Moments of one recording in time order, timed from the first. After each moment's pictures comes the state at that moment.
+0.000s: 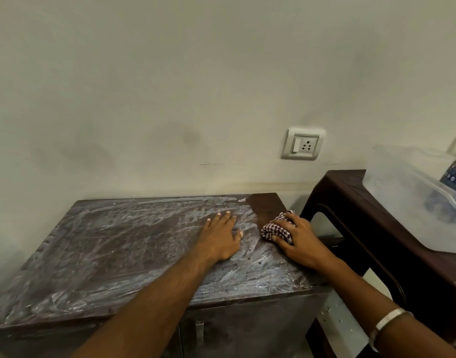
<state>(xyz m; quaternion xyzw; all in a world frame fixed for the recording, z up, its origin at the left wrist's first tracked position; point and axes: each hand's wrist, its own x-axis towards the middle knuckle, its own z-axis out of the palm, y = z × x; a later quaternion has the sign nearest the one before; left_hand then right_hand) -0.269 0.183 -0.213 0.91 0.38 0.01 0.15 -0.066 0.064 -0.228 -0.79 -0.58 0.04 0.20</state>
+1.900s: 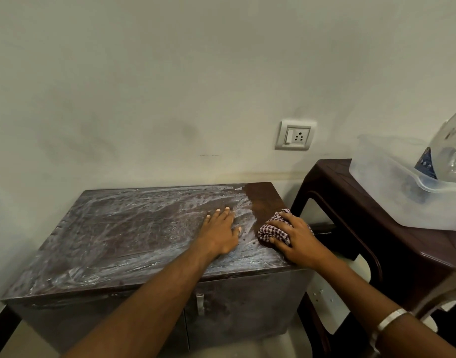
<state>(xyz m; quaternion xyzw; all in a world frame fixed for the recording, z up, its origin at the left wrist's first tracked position) -0.284 0.150 -0.216 0.91 0.38 0.01 0.15 -0.086 0.016 -0.233 -0.77 -0.61 0.03 0.17</state>
